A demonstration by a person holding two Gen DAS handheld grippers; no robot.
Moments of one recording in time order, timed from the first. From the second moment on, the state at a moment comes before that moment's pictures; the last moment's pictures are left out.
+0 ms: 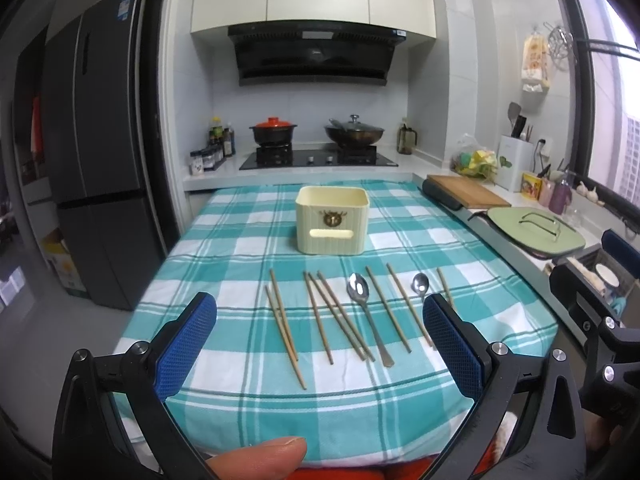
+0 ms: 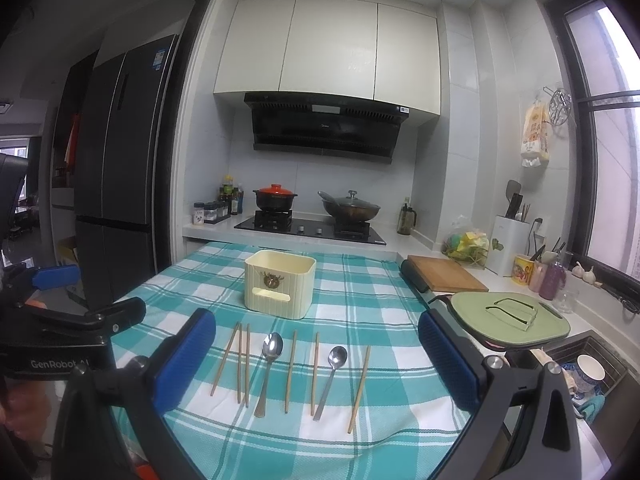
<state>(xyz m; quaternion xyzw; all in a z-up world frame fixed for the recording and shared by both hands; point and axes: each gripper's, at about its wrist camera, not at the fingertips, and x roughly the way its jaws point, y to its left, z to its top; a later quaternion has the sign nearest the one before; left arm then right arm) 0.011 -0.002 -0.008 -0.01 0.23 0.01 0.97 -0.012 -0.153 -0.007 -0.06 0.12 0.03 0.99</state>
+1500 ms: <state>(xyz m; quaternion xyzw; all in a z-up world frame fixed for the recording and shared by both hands) 0.013 -0.005 -0.011 0.00 0.24 0.01 0.97 -0.008 -0.162 -0.004 -0.05 0.13 0.03 0.99</state>
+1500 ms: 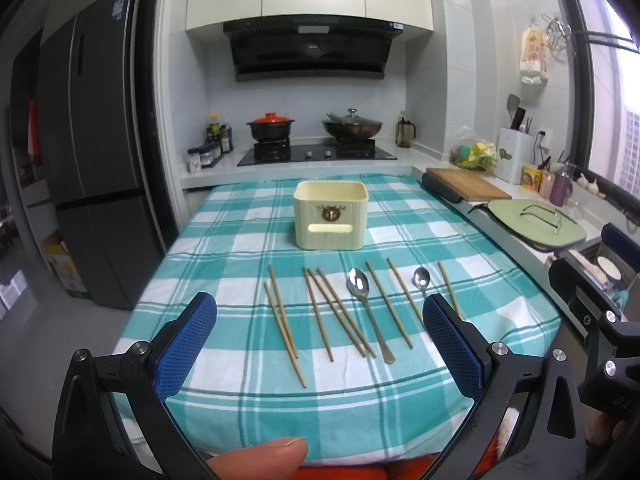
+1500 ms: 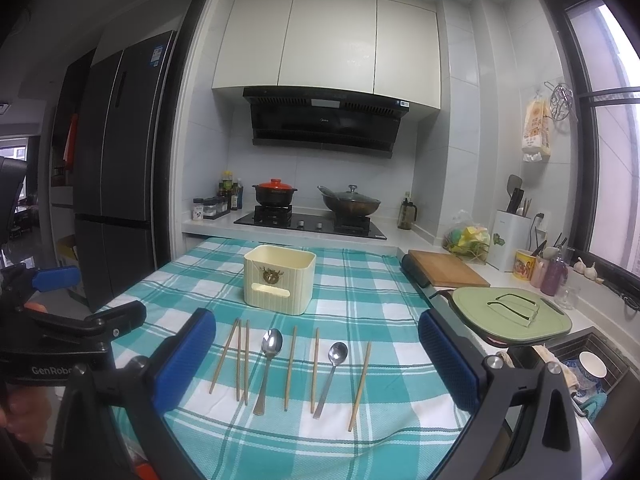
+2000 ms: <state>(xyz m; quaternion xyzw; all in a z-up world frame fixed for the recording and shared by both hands) 0.015 -0.007 -0.012 0.00 0.24 0.01 0.97 -0.007 -0.167 -0.005 -0.05 0.13 0.03 0.99</state>
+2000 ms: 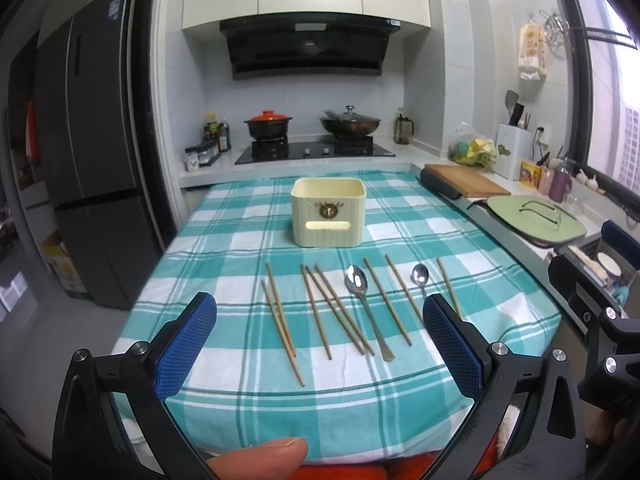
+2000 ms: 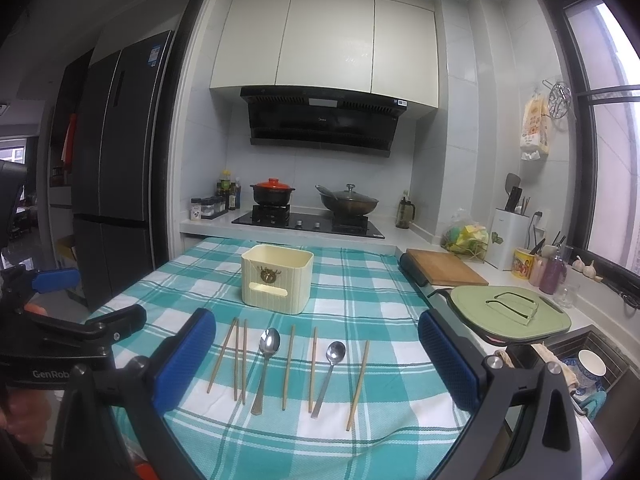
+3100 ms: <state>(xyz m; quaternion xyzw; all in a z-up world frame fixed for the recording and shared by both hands) 0.025 -0.004 -0.017 0.00 0.25 0.01 0.97 0.012 -0.161 -0.017 -0.06 0.16 0.03 0.99</state>
